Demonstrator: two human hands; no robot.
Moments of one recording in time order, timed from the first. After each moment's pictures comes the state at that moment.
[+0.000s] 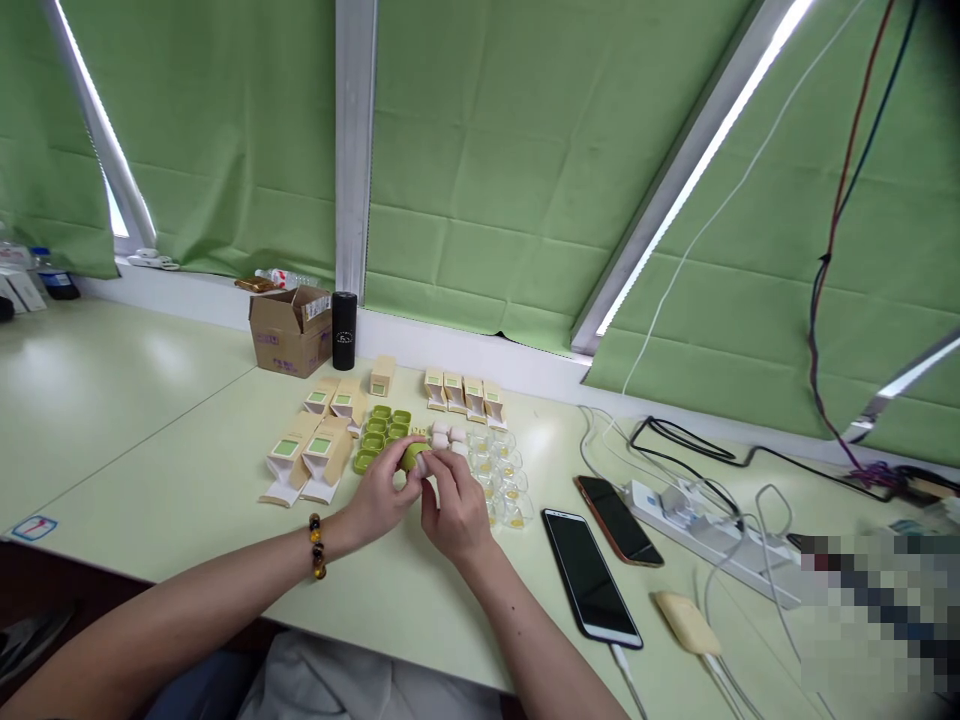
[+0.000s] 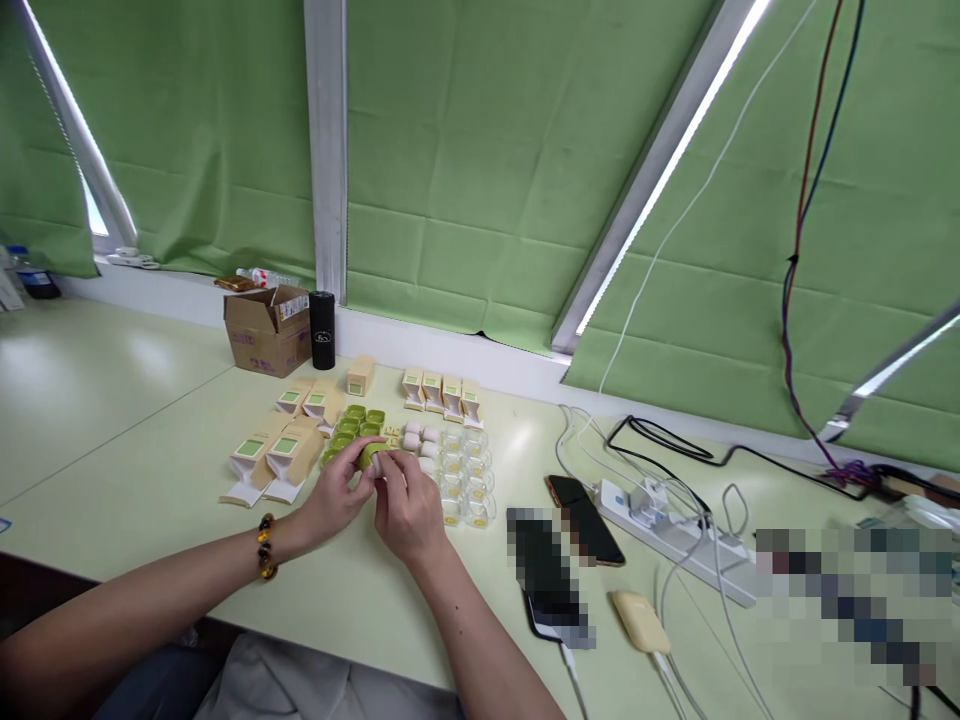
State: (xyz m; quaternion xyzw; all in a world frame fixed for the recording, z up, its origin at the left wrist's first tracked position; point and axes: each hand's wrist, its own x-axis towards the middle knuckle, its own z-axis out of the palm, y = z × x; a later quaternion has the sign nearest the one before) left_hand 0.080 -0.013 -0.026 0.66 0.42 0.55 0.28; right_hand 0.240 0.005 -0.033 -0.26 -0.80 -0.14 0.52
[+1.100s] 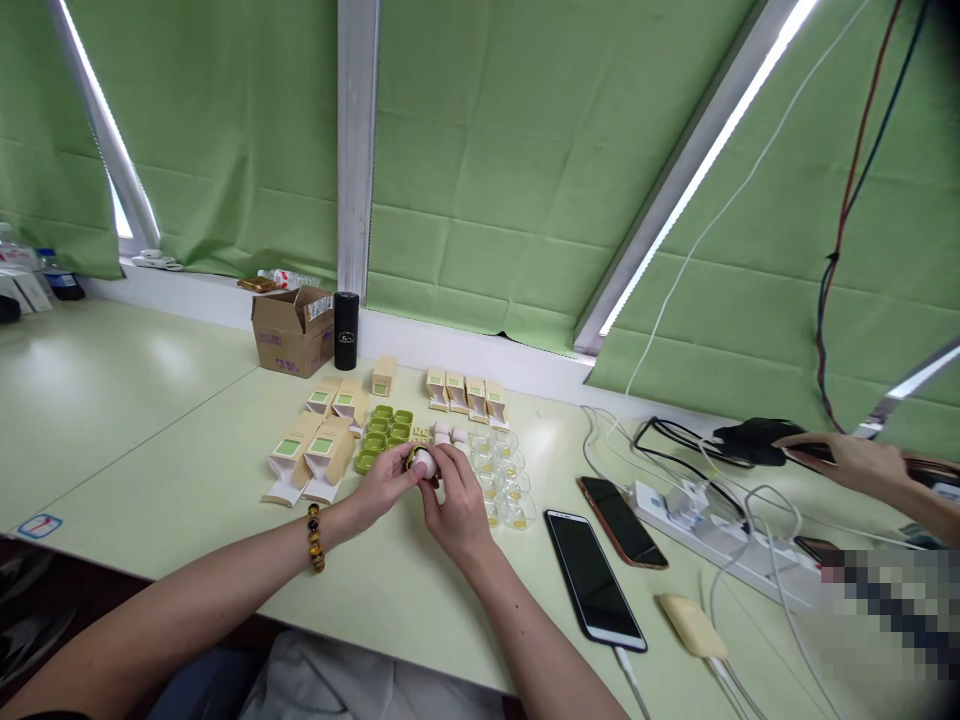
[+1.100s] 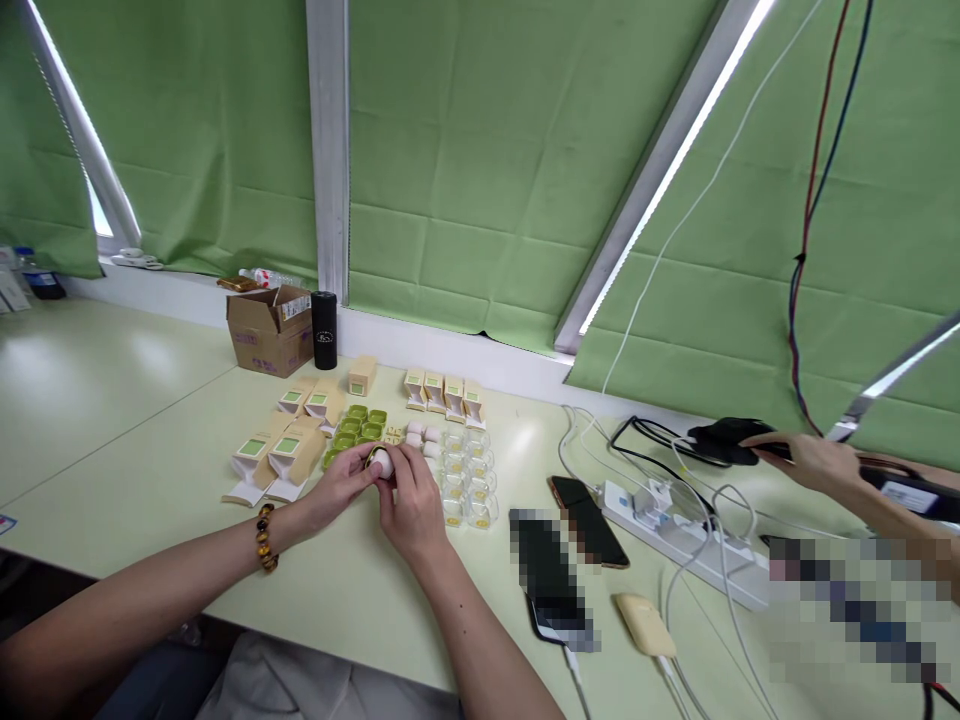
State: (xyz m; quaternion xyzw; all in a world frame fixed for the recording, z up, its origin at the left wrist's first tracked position) left_hand 0.077 0.001 -0.025 0.60 0.29 0.54 0.52; right_hand 0.239 0.008 -0.041 -0.29 -0.80 -0.01 0.52
